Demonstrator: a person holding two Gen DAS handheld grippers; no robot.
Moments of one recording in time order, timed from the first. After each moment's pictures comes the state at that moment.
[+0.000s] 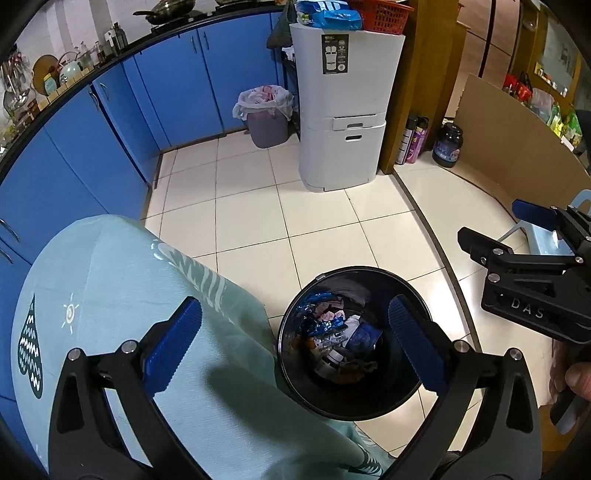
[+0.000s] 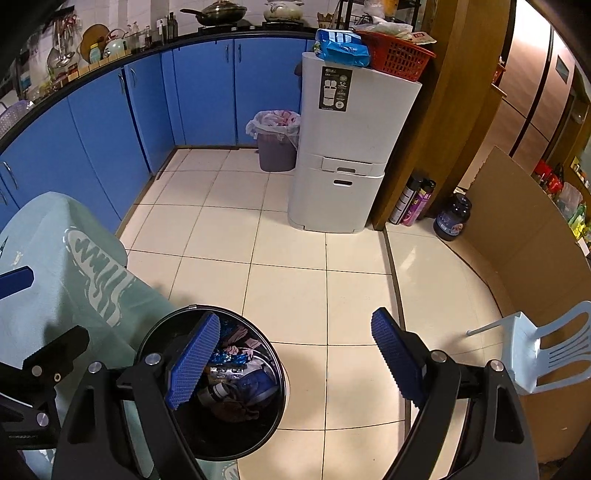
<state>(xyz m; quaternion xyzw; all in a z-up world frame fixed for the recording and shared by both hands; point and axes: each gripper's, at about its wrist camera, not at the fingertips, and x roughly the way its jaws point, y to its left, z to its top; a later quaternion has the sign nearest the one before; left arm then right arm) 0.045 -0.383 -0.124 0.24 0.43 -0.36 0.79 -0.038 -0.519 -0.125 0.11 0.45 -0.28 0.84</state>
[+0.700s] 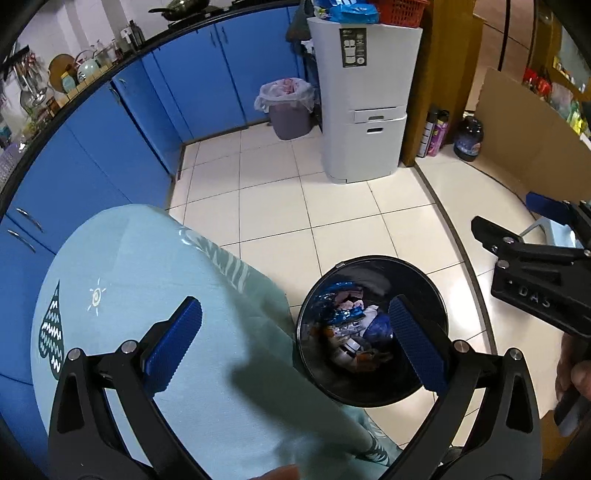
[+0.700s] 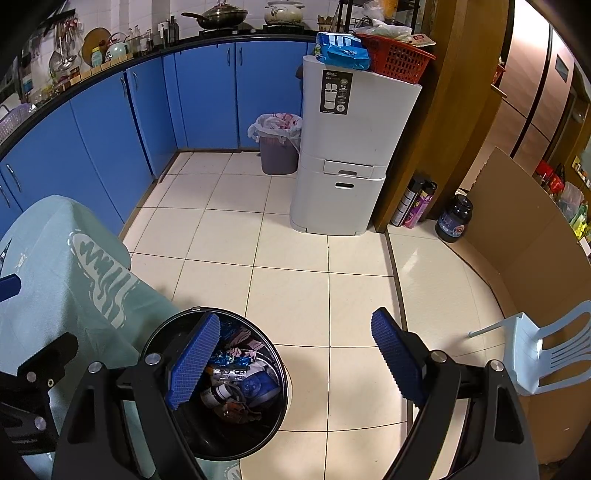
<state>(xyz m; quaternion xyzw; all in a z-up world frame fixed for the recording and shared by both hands) 0.034 -0.376 -0.114 0.25 0.44 -0.33 0.80 -0.040 -0.516 -0.122 0.11 0.45 -0.27 0.84</state>
